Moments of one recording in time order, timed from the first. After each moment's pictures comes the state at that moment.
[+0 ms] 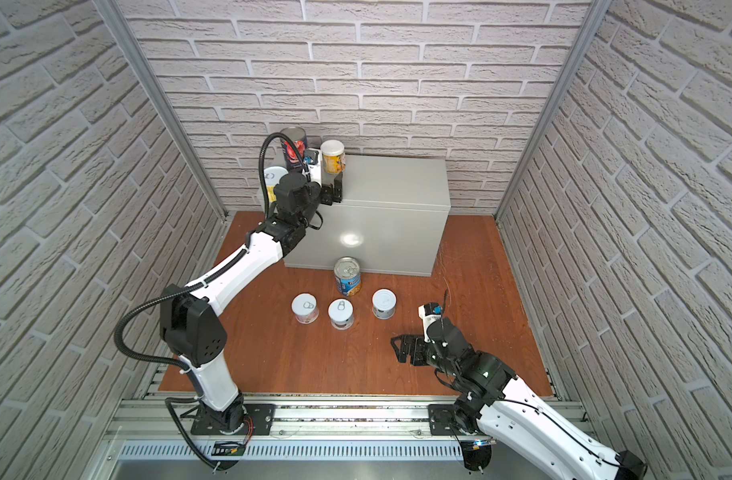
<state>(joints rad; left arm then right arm) -0.52 1.79 1.68 0.12 -0.28 0.08 0.69 0.54 0.46 -0.67 0.02 0.75</state>
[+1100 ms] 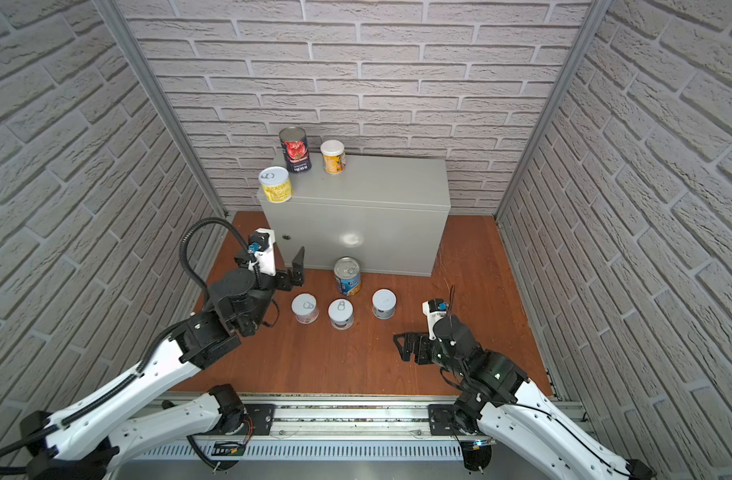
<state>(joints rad) -0.84 0.85 0.91 -0.21 -0.68 -0.08 0.69 0.54 0.56 -0.76 0.02 0.72</state>
